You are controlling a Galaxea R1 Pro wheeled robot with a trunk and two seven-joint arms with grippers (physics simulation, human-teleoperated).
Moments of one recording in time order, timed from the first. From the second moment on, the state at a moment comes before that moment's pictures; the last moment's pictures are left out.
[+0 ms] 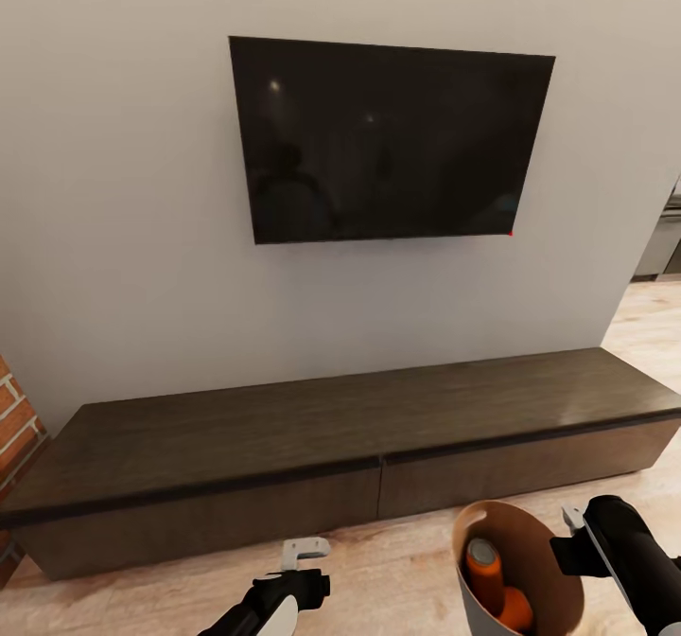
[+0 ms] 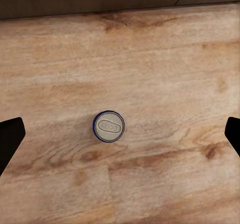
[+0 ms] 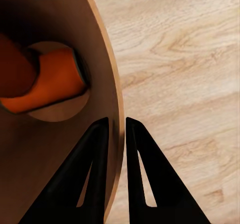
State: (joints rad) left arm -0.37 -0.09 -0.63 -0.73 0.72 0.36 0.43; right arm -0.43 -0.31 -0.15 -0.90 0.25 1.03 0.33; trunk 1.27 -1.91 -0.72
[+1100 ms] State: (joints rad) left arm -0.37 -0.09 -0.63 -0.73 0.71 0.35 0.43; right arm -0.43 -0.31 -0.14 -0.90 0.27 1.03 0.33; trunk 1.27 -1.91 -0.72
